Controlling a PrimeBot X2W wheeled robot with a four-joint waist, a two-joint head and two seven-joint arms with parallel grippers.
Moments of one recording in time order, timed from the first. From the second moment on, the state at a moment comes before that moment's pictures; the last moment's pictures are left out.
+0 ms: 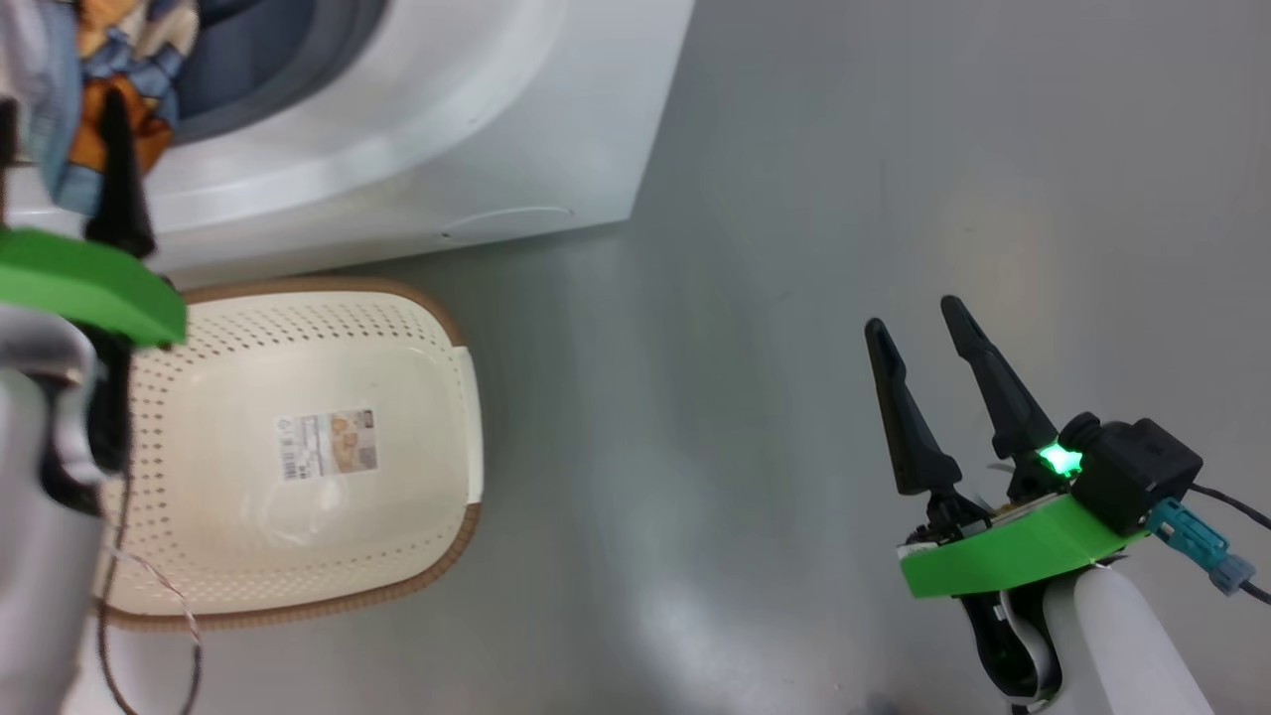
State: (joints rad) left arm -0.69 0.38 -0.29 0.29 -0.55 0.18 -0.01; right arm -0.24 -0.09 0.14 0.03 0.32 0.12 -0.25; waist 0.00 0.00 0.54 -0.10
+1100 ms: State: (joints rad) left arm -1.05 0.66 -0.29 0.37 -0.58 0.21 0.64; right arm -0.35 -0.06 0.22 0.04 0.45 0.12 -0.25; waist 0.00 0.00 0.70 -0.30
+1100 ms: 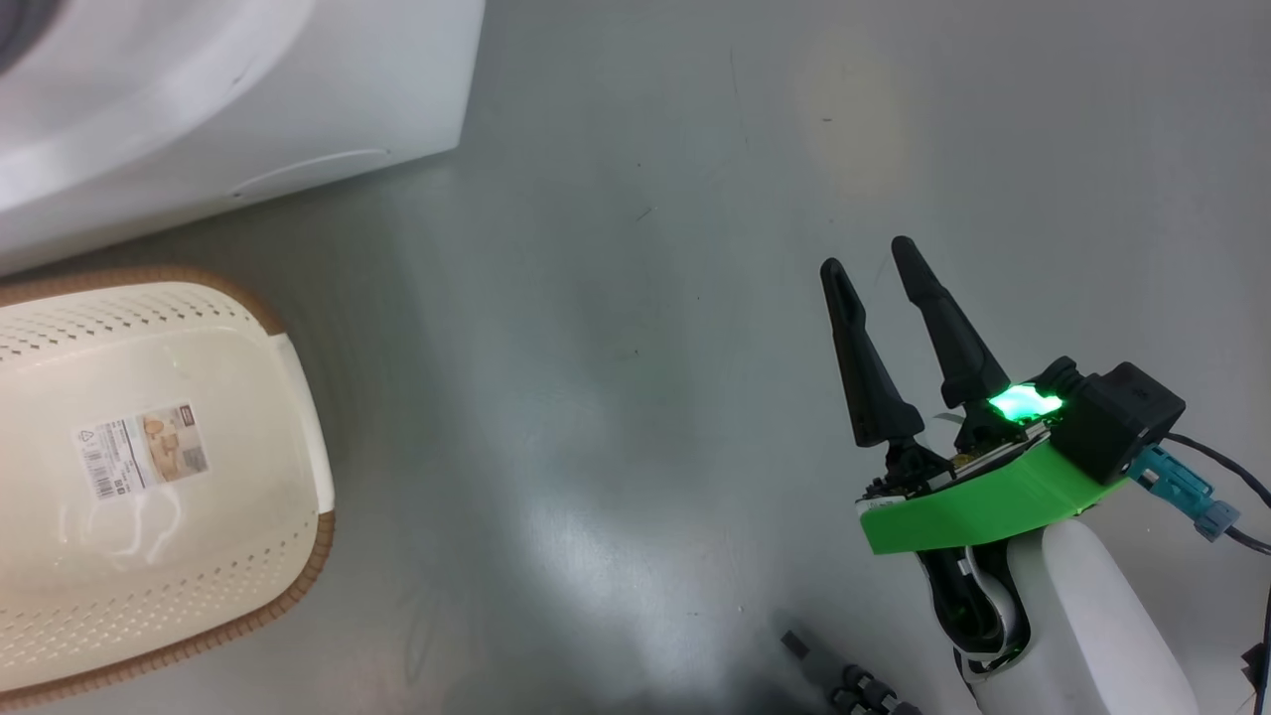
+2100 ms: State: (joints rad) left arm -1.36 0.71 -0.20 0.52 -0.42 0.26 0.08; right arm -0.40 -0.05 0.28 0.04 0.50 0.12 -0.25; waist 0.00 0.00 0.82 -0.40
